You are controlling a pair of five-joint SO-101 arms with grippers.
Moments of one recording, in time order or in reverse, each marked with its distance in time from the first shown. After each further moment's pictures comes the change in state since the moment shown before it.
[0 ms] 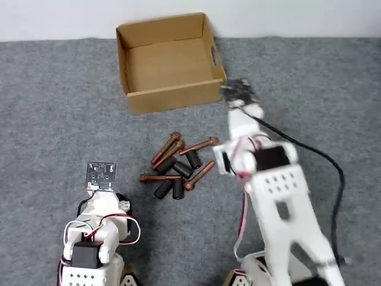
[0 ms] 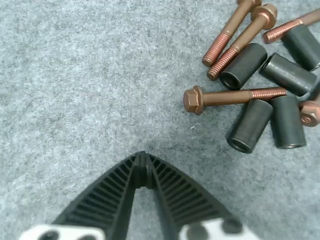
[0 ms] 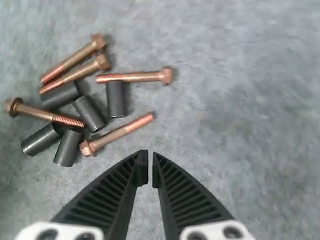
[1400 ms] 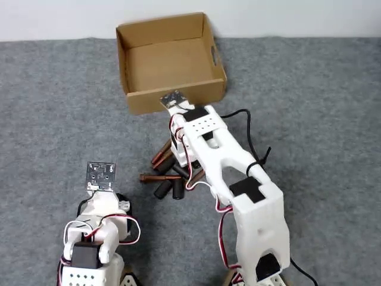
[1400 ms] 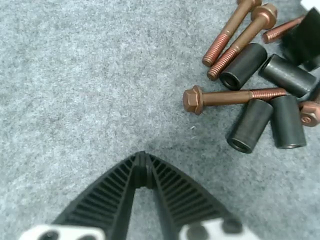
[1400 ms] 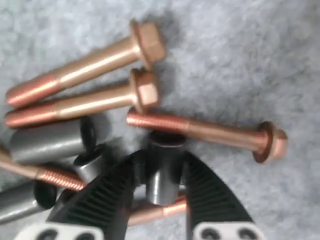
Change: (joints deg) left arm 0.0 0.0 0.0 0.0 0.0; right arm -10.5 60.6 -38.0 0.8 0.9
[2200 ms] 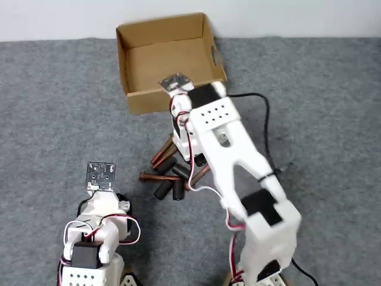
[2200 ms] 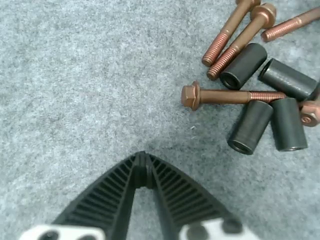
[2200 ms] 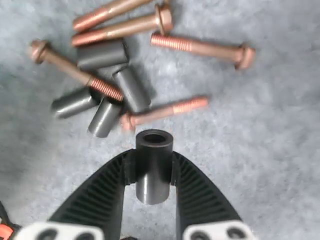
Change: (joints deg) left arm 0.0 0.0 0.0 0.0 0.0; right arm -0.4 -17.6 -11.3 30.1 0.0
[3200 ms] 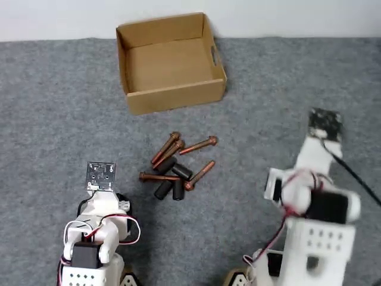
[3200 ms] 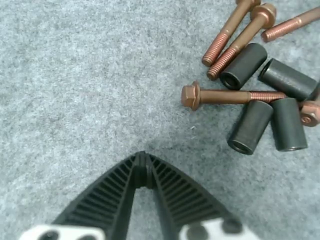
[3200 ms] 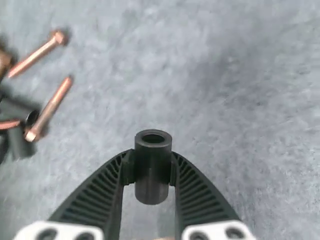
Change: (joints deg) left arm 0.0 0.0 0.0 0.0 0.0; right arm 36.3 -73.6 57.6 -9.3 -9.9
